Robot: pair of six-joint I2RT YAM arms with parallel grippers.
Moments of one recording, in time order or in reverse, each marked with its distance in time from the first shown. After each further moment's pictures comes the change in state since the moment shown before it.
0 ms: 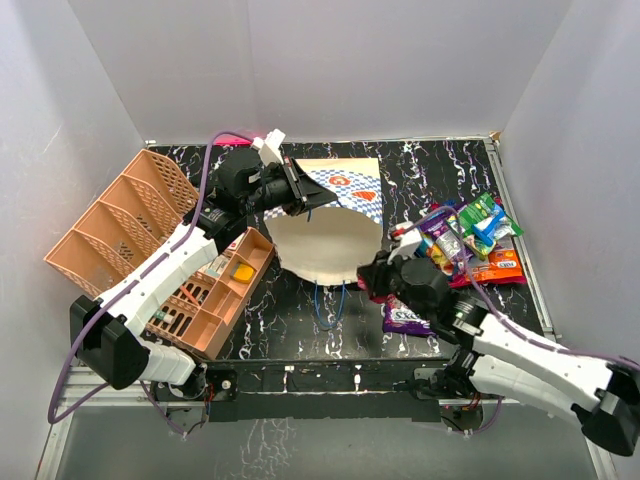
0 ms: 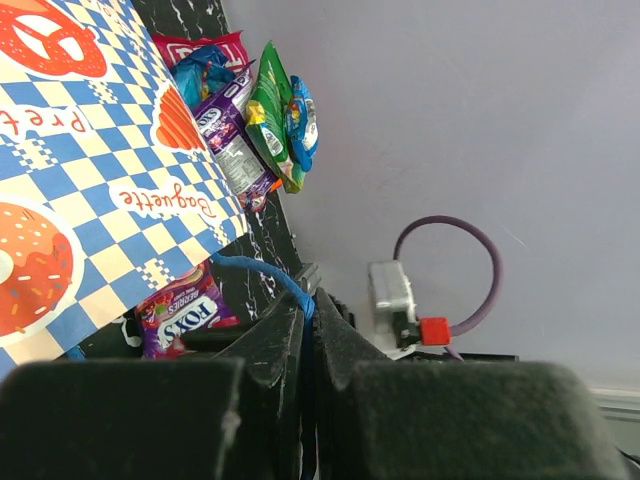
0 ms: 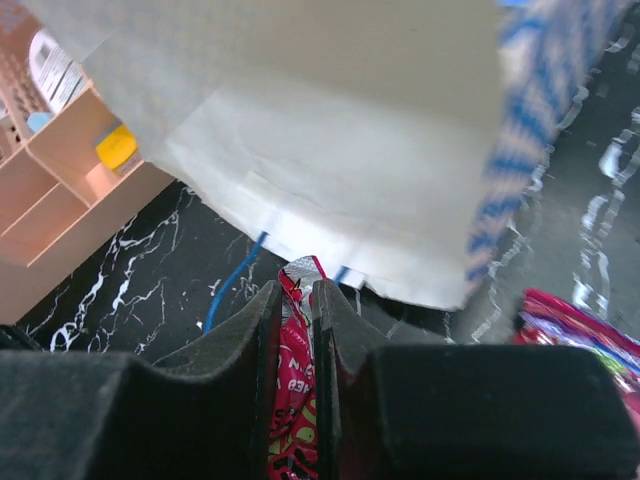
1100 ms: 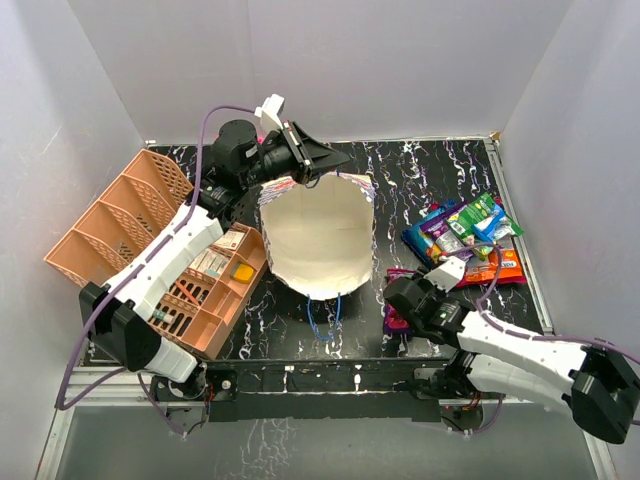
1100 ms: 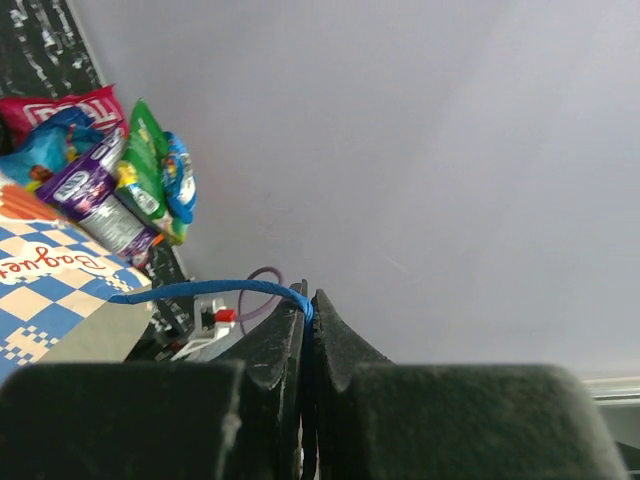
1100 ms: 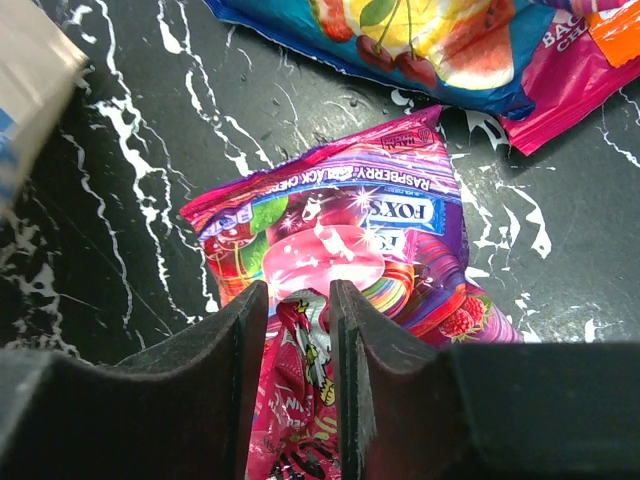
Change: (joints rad) left arm 0.019 0.101 0.206 0.098 0.059 -0.174; right arm -0.008 0.092 -0.088 -0.515 0.626 0.798
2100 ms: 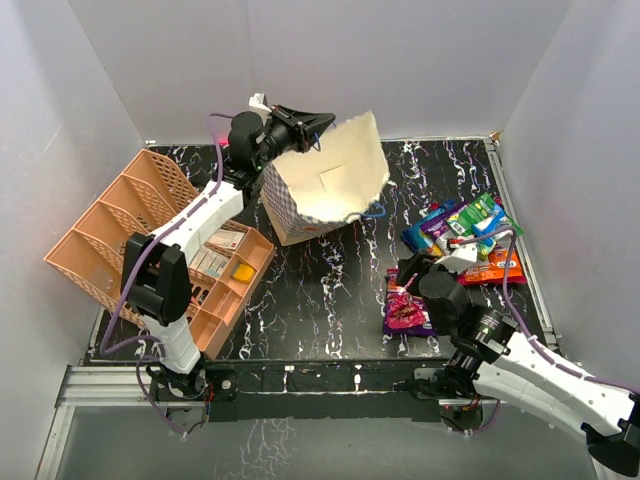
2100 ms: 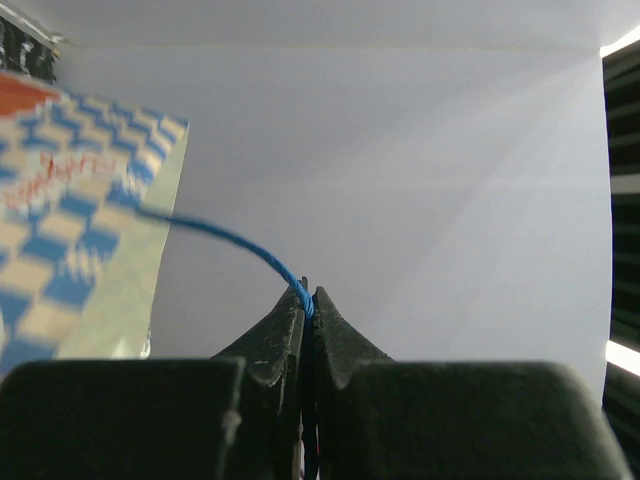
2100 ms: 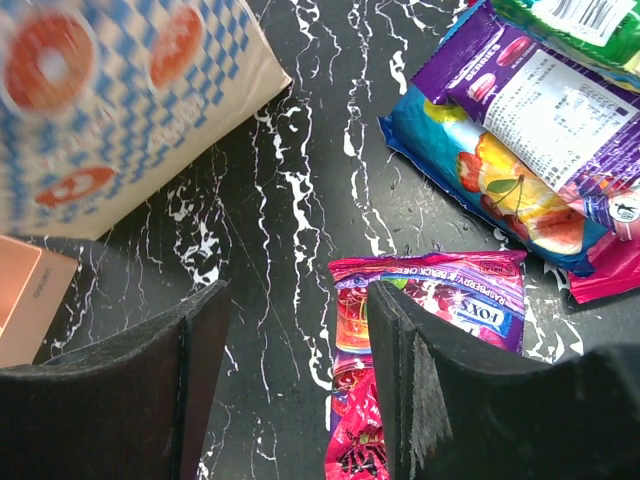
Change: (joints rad) left arm 0.109 0.294 0.054 0.388 -0.173 -0.389; right arm 0.000 -0.363 0.069 0.126 -0.074 -0.478
